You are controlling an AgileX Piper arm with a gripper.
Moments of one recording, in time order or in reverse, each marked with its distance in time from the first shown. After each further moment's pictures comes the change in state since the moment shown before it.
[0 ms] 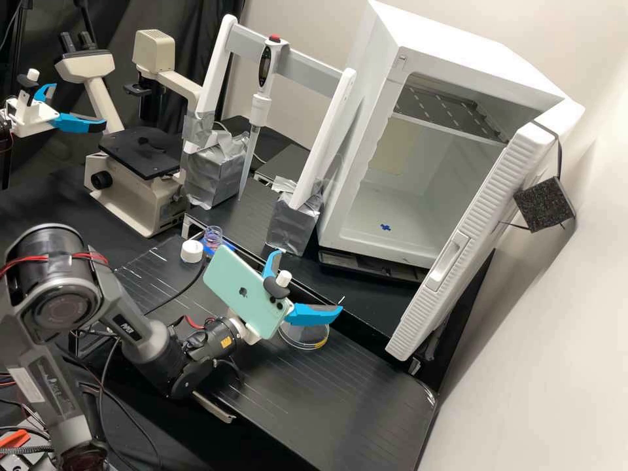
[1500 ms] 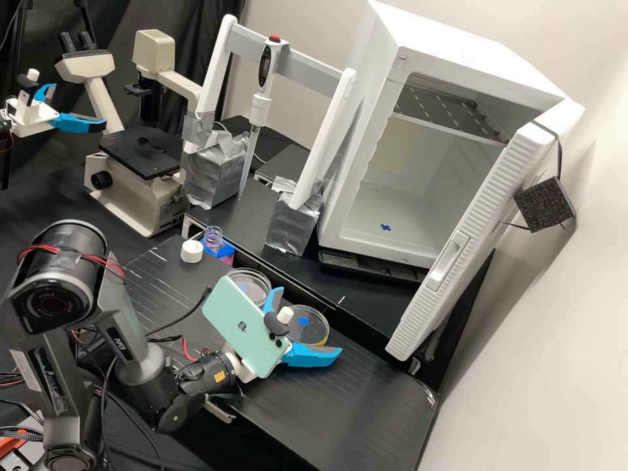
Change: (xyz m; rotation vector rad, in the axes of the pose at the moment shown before) arm -0.027 0.008 0.032 -0.006 -0.105 -0.025
